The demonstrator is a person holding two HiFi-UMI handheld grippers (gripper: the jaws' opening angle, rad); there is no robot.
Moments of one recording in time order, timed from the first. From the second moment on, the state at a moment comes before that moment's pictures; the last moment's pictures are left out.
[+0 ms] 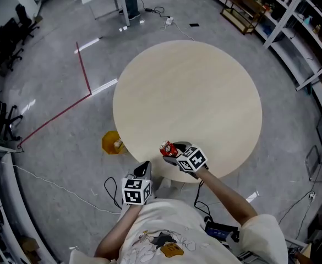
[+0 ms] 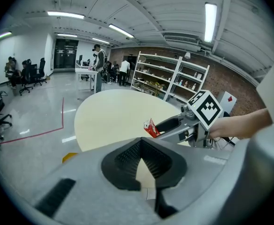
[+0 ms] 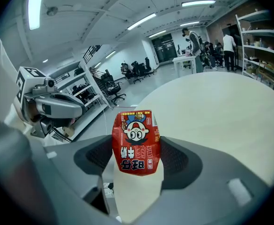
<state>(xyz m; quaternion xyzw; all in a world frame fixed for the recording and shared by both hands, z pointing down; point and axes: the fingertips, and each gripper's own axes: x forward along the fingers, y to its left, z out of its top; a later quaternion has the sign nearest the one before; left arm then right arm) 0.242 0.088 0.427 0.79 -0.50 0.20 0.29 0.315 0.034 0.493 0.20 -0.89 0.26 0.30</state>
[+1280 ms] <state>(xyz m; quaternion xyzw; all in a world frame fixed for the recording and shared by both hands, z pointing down) 0.070 0.106 0.439 0.73 -0.56 0.14 0.36 0.121 0.081 0.490 0.09 -0.89 0.28 0.35</state>
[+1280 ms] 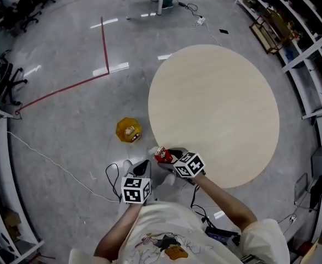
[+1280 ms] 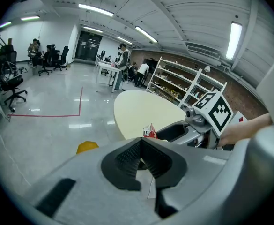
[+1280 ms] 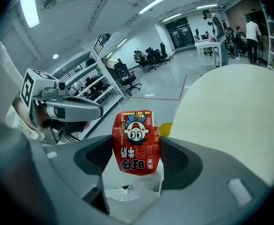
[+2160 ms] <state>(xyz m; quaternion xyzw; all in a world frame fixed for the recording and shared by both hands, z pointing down) -0.089 0.084 0.550 0.65 -0.57 0.09 0.49 -0.052 0.026 0.583 0.13 -0.84 0.32 0.41</state>
